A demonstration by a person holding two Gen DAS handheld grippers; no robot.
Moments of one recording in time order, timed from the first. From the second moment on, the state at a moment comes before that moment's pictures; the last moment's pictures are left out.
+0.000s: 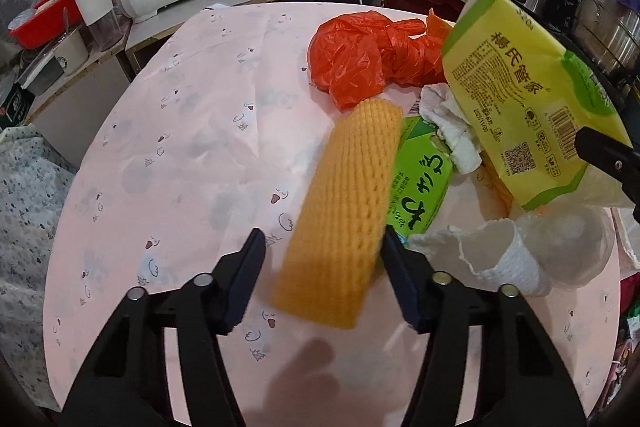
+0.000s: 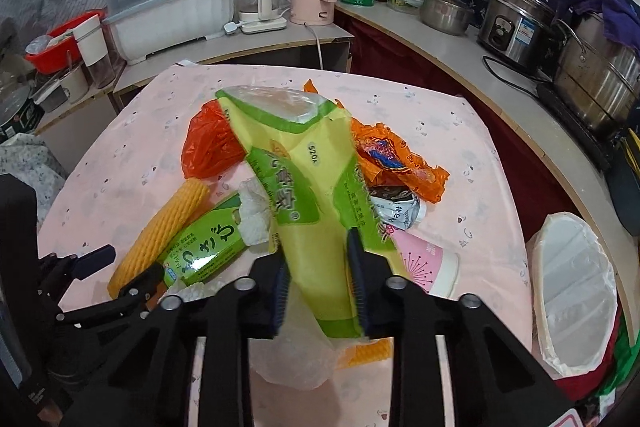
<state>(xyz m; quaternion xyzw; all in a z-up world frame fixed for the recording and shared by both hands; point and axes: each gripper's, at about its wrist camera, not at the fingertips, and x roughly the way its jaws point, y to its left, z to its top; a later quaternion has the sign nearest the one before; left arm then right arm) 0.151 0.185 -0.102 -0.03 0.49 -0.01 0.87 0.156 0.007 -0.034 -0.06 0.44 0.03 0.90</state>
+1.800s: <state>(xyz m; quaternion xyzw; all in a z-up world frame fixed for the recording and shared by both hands) 0.090 -0.205 -0.020 0.09 0.40 -0.33 0.85 0.025 -0.335 0.002 0.13 0.35 -0.22 0.90</state>
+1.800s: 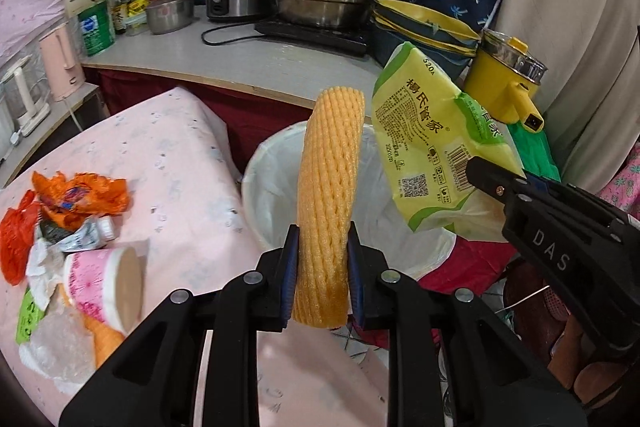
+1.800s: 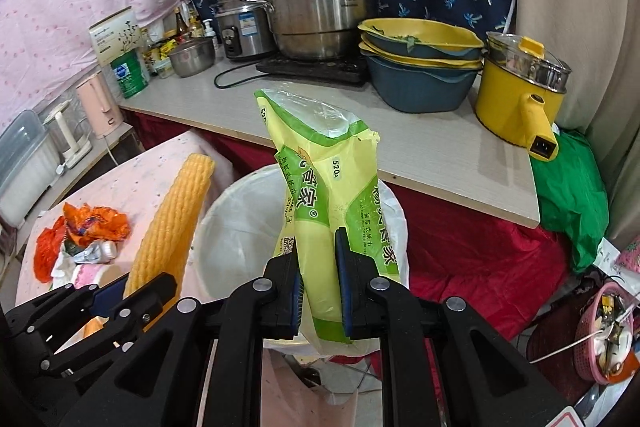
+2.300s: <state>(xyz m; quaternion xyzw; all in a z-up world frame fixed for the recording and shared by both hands) 0.115 -0.217 -0.034 0.08 0.39 -0.30 0.87 0.051 -0.351 -0.016 0.14 0.35 -0.22 0.90</state>
